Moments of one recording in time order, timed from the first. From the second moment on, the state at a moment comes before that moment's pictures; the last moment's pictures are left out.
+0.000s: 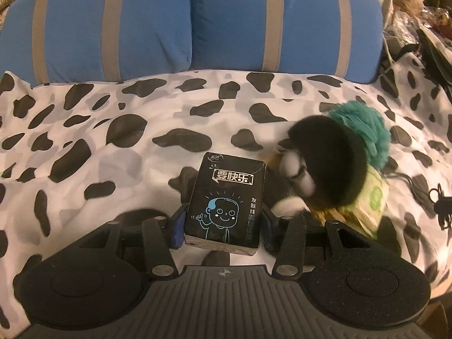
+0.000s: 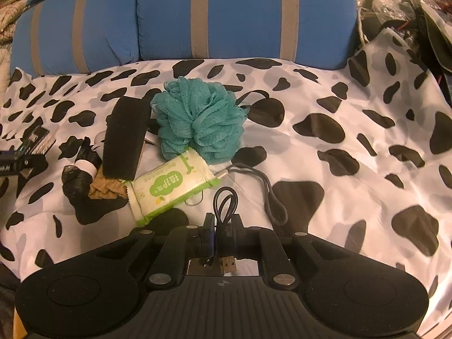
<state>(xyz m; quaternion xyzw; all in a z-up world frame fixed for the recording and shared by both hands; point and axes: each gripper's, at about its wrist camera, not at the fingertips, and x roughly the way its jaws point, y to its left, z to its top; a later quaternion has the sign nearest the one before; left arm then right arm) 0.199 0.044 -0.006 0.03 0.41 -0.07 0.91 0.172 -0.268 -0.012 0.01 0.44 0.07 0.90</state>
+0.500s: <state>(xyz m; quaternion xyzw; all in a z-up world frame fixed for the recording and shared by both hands) 0.109 0.032 0.003 -0.03 0.42 -0.09 0.90 0.105 -0.250 -0.009 0.02 0.45 0.10 0.89</state>
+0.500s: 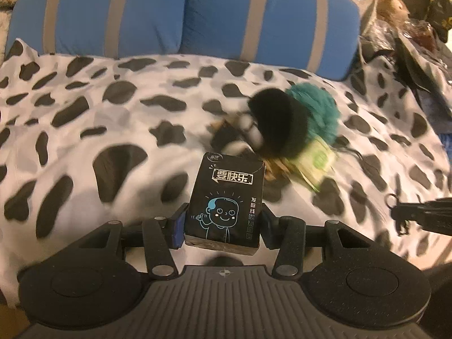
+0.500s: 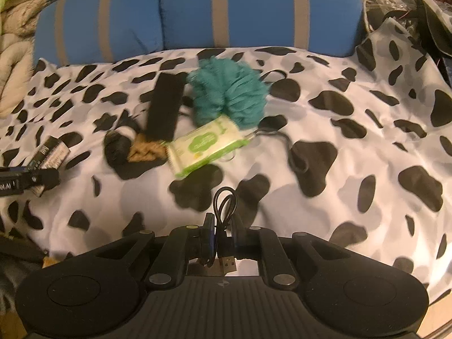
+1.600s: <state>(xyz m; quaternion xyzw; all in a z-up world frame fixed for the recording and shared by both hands) 0.026 -0.014 -0.031 -0.01 0.58 -0.11 0.81 0.024 -0.188 -0.042 -0.02 0.58 0.16 0.80</state>
